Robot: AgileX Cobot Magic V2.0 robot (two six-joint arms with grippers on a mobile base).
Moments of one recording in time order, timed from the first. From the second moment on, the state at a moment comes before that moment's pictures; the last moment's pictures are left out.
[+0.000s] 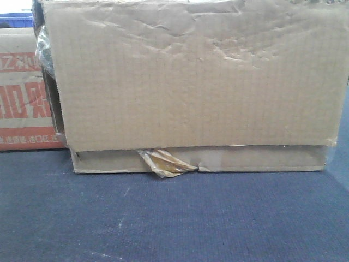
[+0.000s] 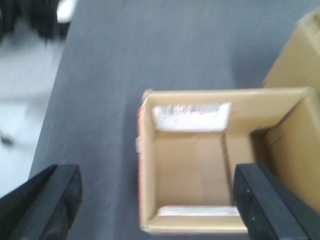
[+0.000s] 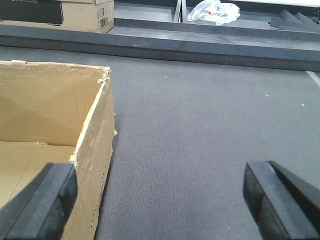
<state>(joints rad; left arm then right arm) 0.14 1.35 -1.57 -0.01 1.08 0.11 0.09 0.80 -0.88 0.01 0.43 -0.02</state>
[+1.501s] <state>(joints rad) 0.20 1.66 -1.69 0.14 1.16 0.06 0.10 0.80 -0.88 0.01 0.43 -0.02</state>
